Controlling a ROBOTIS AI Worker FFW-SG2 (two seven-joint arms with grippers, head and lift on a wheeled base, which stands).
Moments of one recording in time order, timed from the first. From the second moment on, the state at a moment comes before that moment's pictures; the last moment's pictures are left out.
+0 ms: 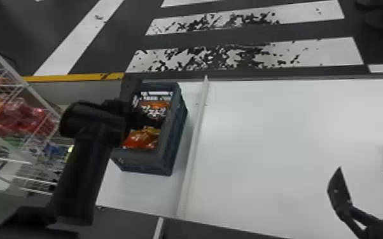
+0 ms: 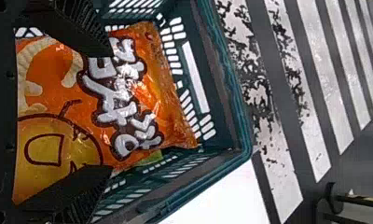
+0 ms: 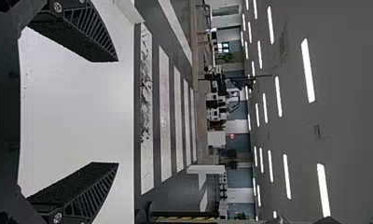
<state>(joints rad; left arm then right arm) -0.33 0.36 -0.01 -1.27 -0.24 0.77 -0.57 0.70 -0.14 0.16 -1.90 -0.08 -0.32 -0.06</state>
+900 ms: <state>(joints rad) -0.31 0.35 0.05 -1.25 -0.24 0.78 -0.61 0.69 -0.15 0.16 -1.88 -0.09 -0.31 -0.06</state>
